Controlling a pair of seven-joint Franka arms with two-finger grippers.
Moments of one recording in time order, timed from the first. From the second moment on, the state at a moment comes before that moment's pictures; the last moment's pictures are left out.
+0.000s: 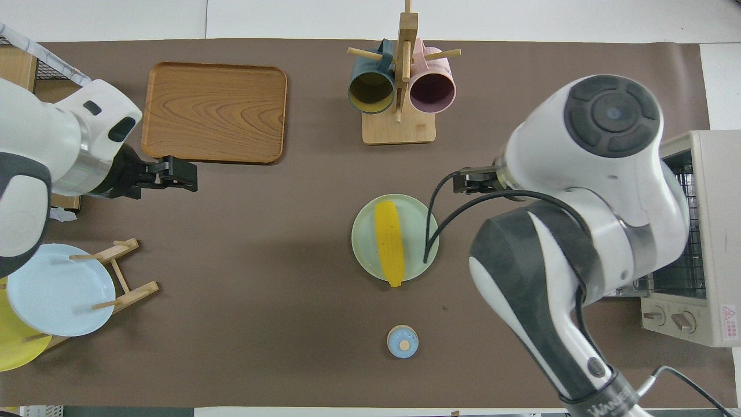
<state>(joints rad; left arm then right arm) -0.14 -0.02 -0.06 -1.81 -0.10 1.77 -0.20 0.37 0.12 0.03 -1.69 -0.07 1.80 0.43</state>
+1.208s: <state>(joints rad) -0.10 -0.02 -0.07 -1.66 -0.06 1.52 -0.14 0.71 0.52 0.05 -1.59 -0.11 2.12 0.78</state>
